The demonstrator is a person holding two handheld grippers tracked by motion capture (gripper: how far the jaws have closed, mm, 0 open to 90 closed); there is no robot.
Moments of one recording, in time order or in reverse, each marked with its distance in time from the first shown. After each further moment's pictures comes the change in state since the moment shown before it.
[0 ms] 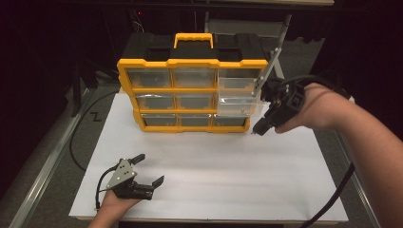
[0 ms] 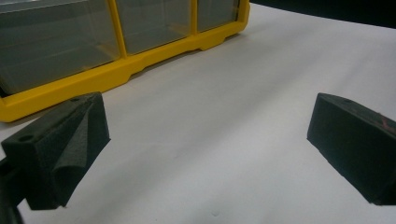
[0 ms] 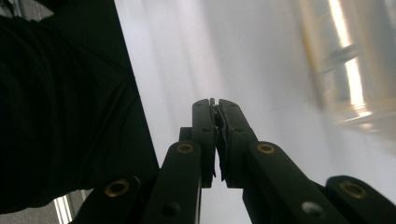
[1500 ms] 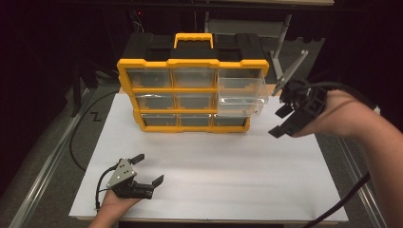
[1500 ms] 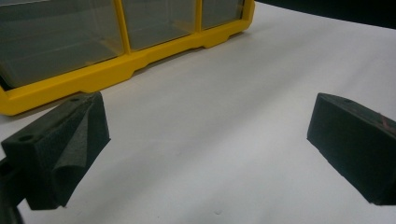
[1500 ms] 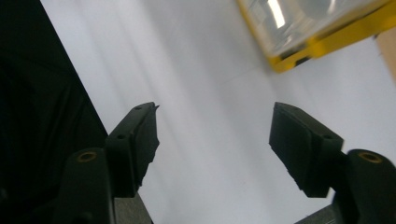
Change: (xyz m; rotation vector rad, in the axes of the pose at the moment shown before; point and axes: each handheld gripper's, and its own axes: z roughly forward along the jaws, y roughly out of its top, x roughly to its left) left arm 0.001 0.000 0.001 0.009 0.011 -0.020; right arm 0.001 -0.037 -0.008 -0.019 -0.217 0.135
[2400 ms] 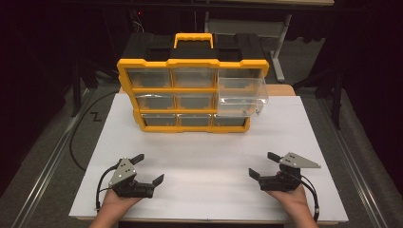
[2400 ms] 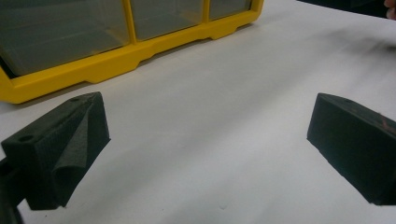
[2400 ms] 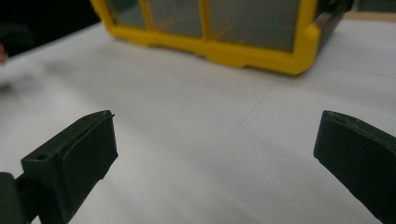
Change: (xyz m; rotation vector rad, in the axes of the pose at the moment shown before) left arm 0.001 0.000 0.002 0.033 0.027 -0.019; right arm 0.050 -0.142 0.233 -0.849 -0.120 0.460
